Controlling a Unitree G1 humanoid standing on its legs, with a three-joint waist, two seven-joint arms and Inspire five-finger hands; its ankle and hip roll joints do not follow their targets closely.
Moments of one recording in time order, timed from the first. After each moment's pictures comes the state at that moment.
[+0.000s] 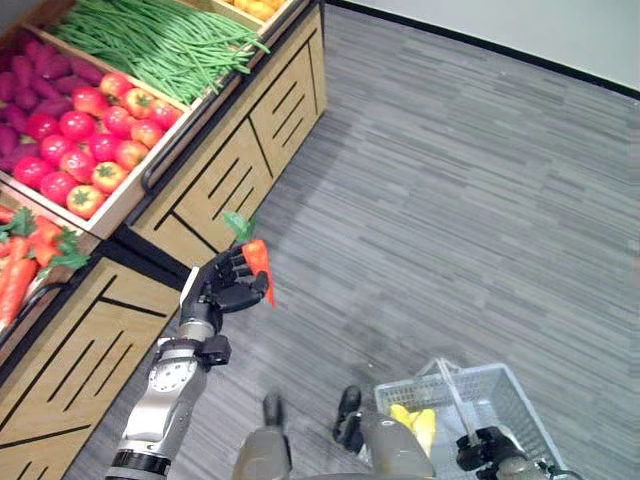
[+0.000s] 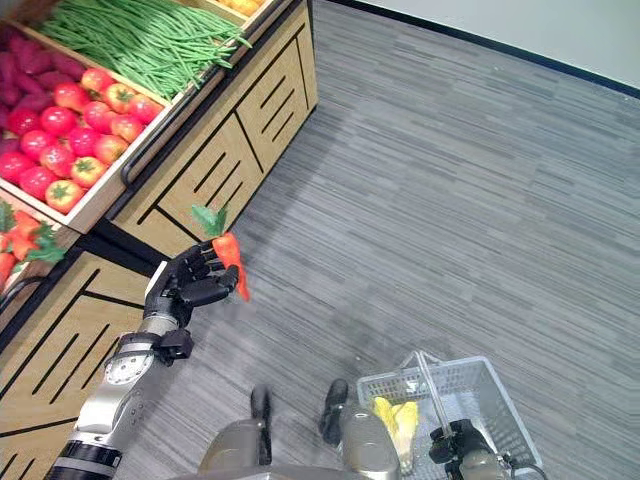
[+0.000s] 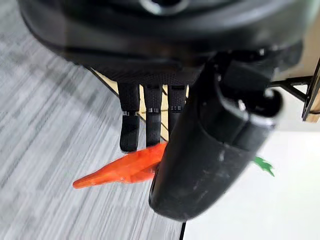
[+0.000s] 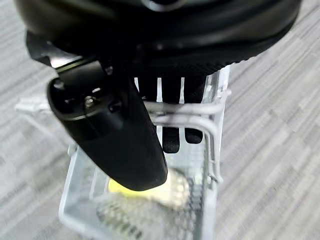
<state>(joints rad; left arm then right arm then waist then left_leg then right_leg) 0.08 0.42 -0.07 -0.03 -0.47 0.04 0.13 -0.02 -0.38 0.14 1.16 -0.11 0.08 -0.11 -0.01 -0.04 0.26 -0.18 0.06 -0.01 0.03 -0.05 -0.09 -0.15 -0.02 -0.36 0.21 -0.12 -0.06</state>
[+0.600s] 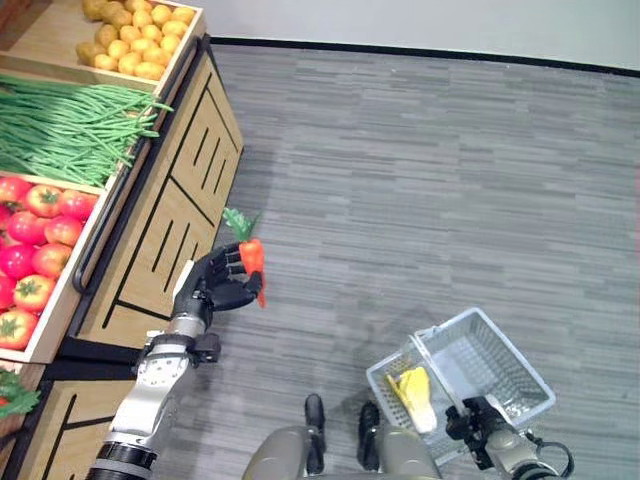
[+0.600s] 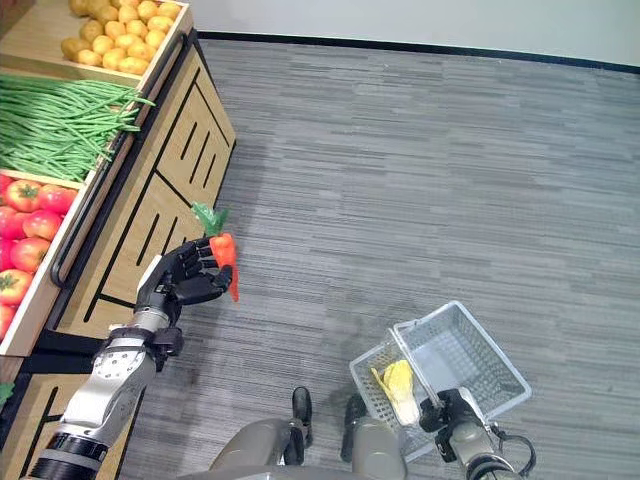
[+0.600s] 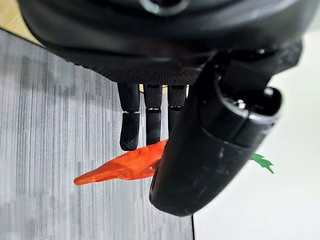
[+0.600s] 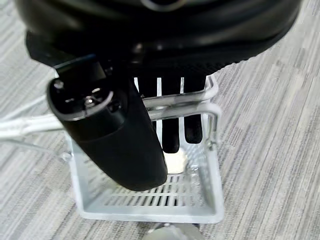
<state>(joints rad) 0.03 0.52 -0.09 0.01 -0.39 0.02 0.11 -0.11 -0.37 0.16 1.12 -0.10 0.07 -0.12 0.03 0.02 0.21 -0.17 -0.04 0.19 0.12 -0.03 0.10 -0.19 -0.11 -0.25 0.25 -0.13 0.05</state>
